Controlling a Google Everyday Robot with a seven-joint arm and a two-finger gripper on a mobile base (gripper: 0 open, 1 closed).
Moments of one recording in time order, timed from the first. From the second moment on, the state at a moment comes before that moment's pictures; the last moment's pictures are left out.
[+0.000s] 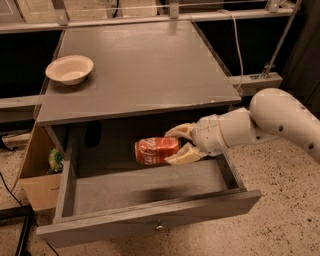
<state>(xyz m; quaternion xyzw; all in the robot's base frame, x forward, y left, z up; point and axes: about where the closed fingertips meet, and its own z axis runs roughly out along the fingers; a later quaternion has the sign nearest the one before) 0.497 -0.034 0.771 -0.67 0.58 0.24 0.40</state>
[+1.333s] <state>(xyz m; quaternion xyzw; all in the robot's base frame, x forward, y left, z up) 0.516 -0.007 0.669 -0.69 0.58 0.23 0.37</state>
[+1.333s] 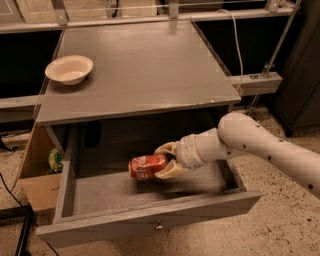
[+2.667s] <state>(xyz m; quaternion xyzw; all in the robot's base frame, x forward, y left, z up) 0.524 0.022 0.621 -0.69 0.58 0.25 0.36</state>
